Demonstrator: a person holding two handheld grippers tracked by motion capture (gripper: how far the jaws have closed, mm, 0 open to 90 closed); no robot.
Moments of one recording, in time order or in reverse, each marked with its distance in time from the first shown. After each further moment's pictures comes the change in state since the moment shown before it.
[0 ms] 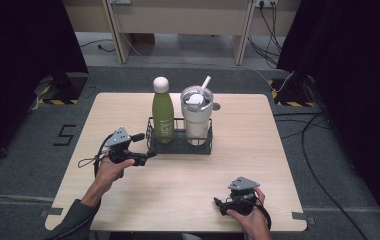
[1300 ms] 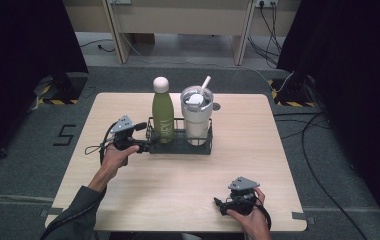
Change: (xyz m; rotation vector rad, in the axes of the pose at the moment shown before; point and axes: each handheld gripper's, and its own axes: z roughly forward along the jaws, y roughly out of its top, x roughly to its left) left arm 0.026 0.018 0.025 -0.015 0.034 -0.014; right arm 0.000 0.000 0.000 0.000 0.001 -0.001
